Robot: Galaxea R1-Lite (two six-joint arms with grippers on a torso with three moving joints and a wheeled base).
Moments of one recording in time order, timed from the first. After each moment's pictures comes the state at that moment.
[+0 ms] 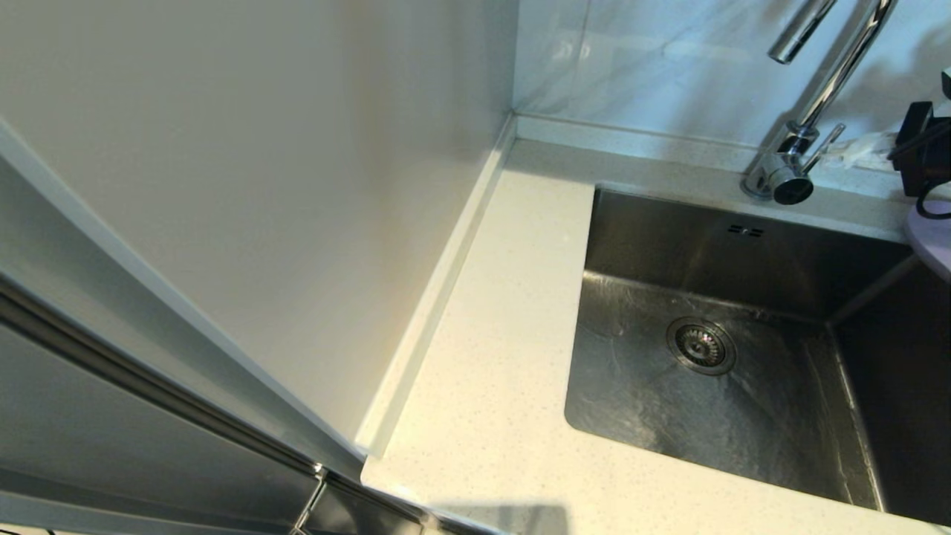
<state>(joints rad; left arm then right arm) 0.00 0.00 0.00 0.00 0.00 0.00 -0.42 2.00 -2.01 0.25 0.87 0.46</state>
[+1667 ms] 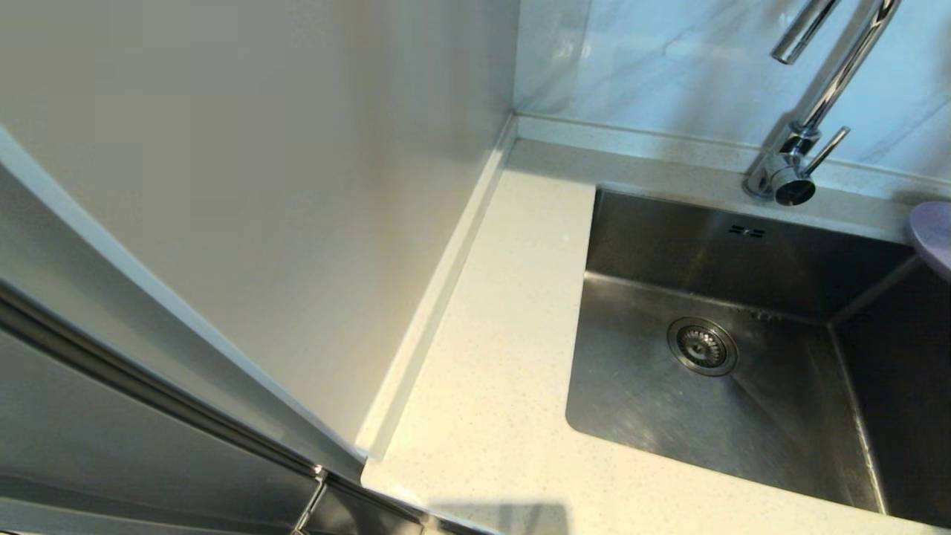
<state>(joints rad) 0.00 0.00 0.00 0.00 0.00 0.00 -0.46 1.56 -1.99 0.84 0.20 -0.02</state>
